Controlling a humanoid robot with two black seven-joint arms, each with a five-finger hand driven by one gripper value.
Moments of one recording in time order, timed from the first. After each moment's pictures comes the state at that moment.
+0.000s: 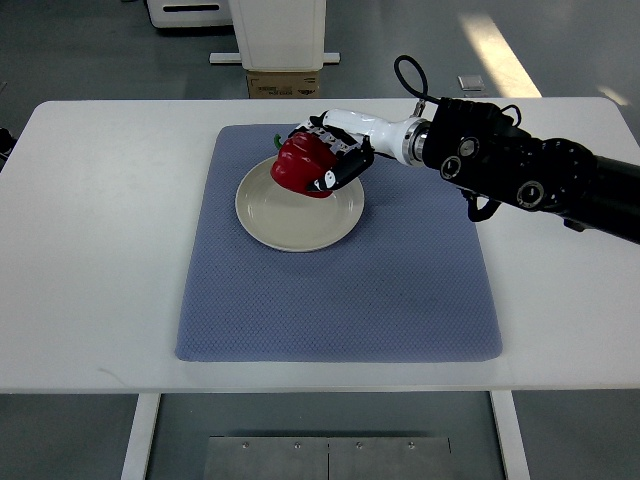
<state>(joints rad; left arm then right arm) -0.01 0.00 -0.21 -0.18 0.05 -0.02 -0.14 1.40 -0.07 -0.22 0.75 -0.59 0.08 0.16</state>
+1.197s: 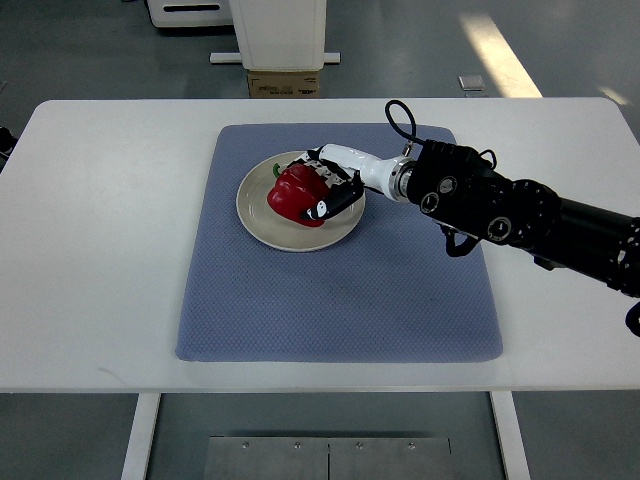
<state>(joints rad) -0.01 0.00 -0.21 -0.18 0.05 -0.02 -0.14 1.28 0.00 -0.19 0.67 -0.58 0.06 0.14</state>
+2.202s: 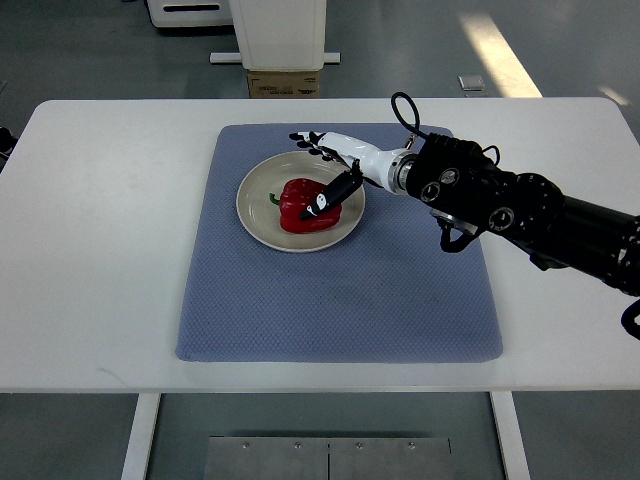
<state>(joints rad) -0.01 0.00 -0.21 -0.18 0.05 -0.02 -0.14 1.28 0.00 -0.12 0.66 -0.50 0.06 0.14</state>
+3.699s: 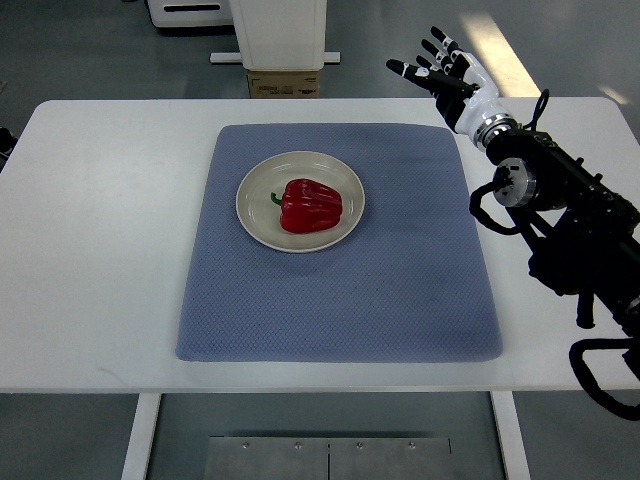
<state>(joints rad) -0.01 0.00 -0.21 -0.18 0.05 -0.02 -0.14 0.98 0.00 0.97 0.54 -0.49 0.06 0.15</state>
